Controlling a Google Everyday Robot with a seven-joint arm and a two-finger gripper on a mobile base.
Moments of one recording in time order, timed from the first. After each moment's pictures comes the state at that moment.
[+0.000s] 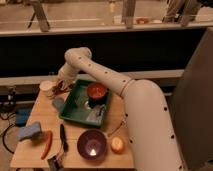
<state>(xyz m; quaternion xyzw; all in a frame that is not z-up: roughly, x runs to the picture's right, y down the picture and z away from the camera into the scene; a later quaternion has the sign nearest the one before) -0.269 -0.023 0.830 -0.11 -0.40 -0.42 0.81</state>
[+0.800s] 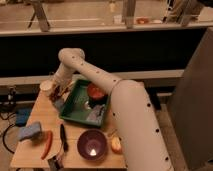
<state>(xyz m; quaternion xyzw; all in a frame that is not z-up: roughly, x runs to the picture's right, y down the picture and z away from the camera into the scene) -0.276 0.013 0.827 -0.13 -0.45 -0.51 0.73</state>
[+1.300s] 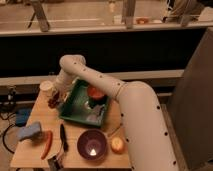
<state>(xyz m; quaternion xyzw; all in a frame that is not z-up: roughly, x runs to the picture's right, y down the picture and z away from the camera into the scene) -0.288 0.045 0.813 -0.10 -0.47 -0.54 0.69</state>
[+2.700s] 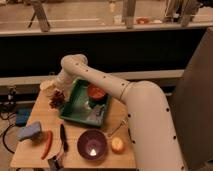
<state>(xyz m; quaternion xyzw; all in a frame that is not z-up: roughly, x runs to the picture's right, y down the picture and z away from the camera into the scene) -0.278 0.025 0.812 -0.07 -0.45 -0.53 0.72</state>
